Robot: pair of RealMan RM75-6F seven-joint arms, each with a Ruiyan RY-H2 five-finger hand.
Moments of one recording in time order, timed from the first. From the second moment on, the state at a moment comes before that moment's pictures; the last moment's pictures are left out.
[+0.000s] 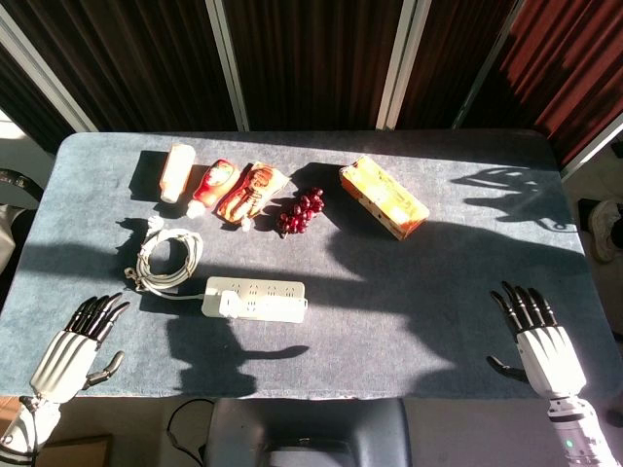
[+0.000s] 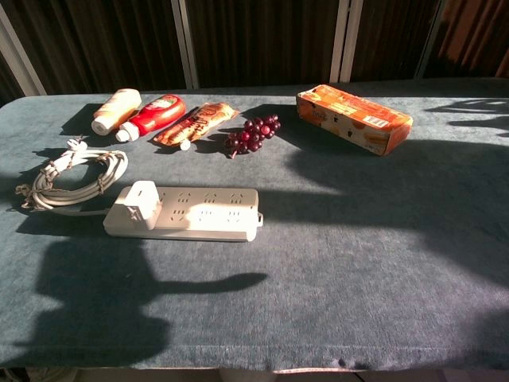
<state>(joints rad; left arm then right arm) -0.18 -1.22 0.05 -1.42 1.74 1.50 -0.12 0.08 -1.20 -0.01 -1.54 -1.65 1.51 -0.11</state>
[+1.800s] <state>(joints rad) -0.48 -1.96 -0.07 -0.78 1.64 1.28 0.00 0.12 -1.24 -0.01 -1.60 -1.59 1.40 -0.20</state>
